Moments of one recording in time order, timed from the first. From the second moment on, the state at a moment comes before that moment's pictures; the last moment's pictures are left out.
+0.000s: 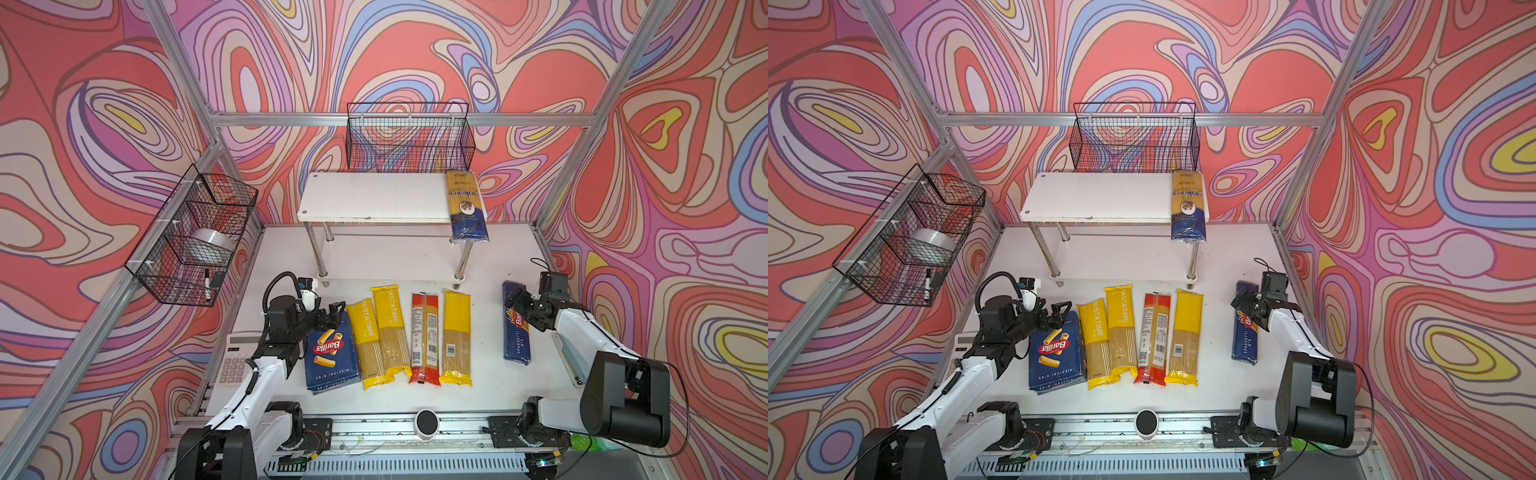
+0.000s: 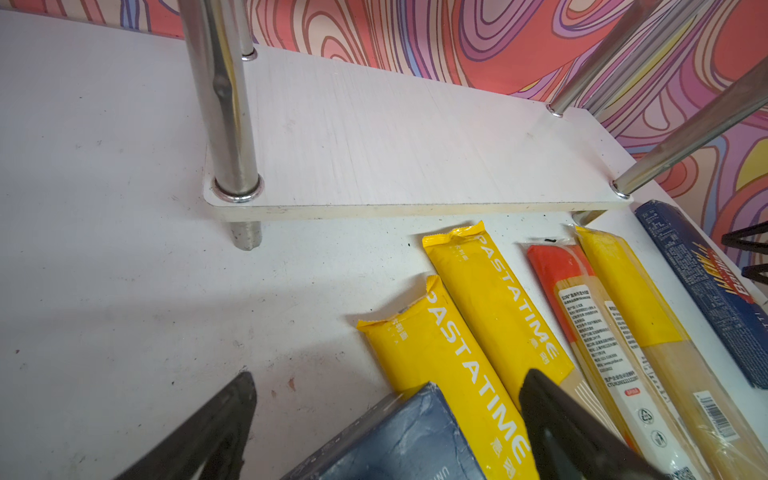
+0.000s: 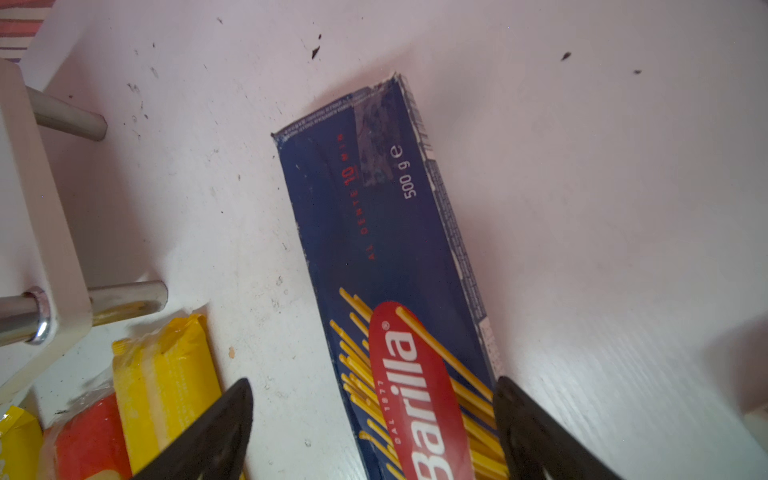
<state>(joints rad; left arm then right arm) -0.01 0.99 0.38 0.12 0.41 -0.15 -0.22 1.35 0.73 -0.37 -0.12 0.46</state>
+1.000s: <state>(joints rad) -0.02 1.01 0.40 0.12 0.43 -0.14 -0.09 1.36 0.71 -0.36 -0.21 0.50</state>
